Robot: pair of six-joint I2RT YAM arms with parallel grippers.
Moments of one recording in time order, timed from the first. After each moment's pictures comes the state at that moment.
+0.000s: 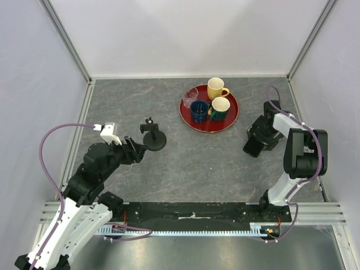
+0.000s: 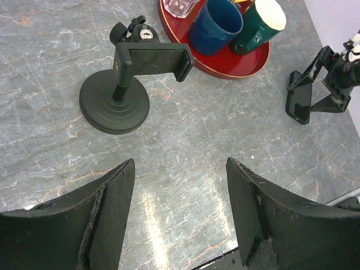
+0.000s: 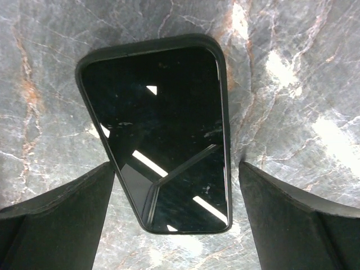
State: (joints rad) left arm -0.48 0.47 0.70 -0.57 -0.04 -0.48; right arm -0.10 1.73 1.06 -0.63 0.11 0.71
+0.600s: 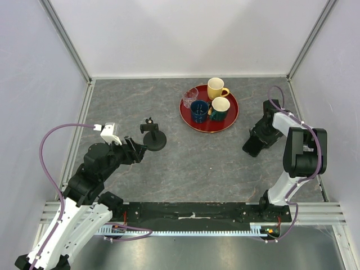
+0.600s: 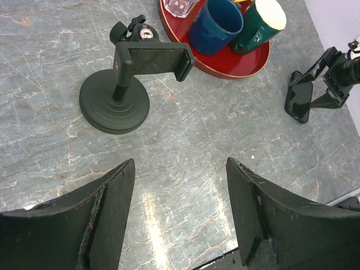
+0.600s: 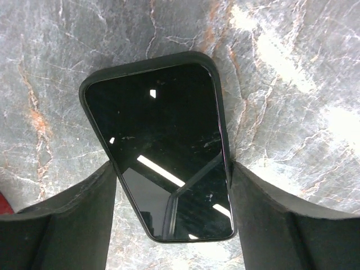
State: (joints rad) left arm -0.48 0.46 0.69 -0.57 -0.04 -0.48; right arm -0.09 1.76 1.09 -0.64 0.16 0.82
